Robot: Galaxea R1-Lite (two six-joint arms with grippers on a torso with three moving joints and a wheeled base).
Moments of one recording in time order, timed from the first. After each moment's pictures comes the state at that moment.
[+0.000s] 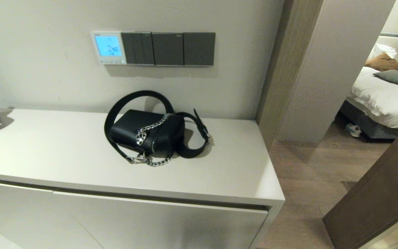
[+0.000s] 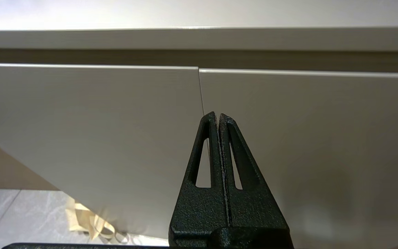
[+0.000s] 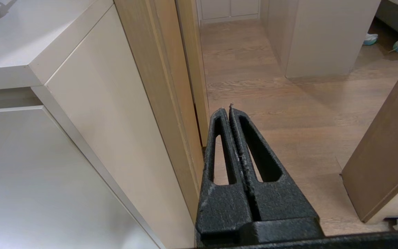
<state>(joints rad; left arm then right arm) 0.01 0.35 -0.01 -0.24 0.05 0.09 0.00 0.00 0.00 0.01 0.00 0.03</state>
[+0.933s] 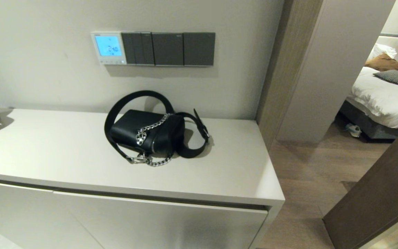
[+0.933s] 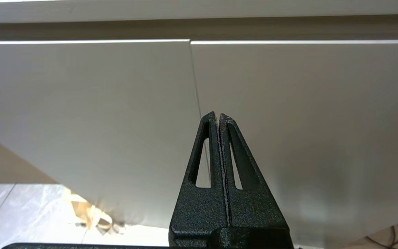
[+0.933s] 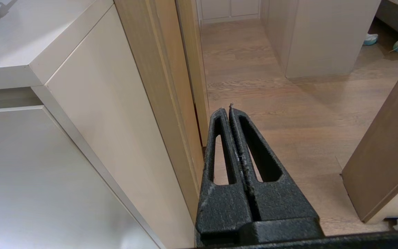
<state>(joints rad) 0.01 0.21 0.00 -0.08 0.02 0.09 0.00 0.00 0.00 0.01 0.00 0.03</state>
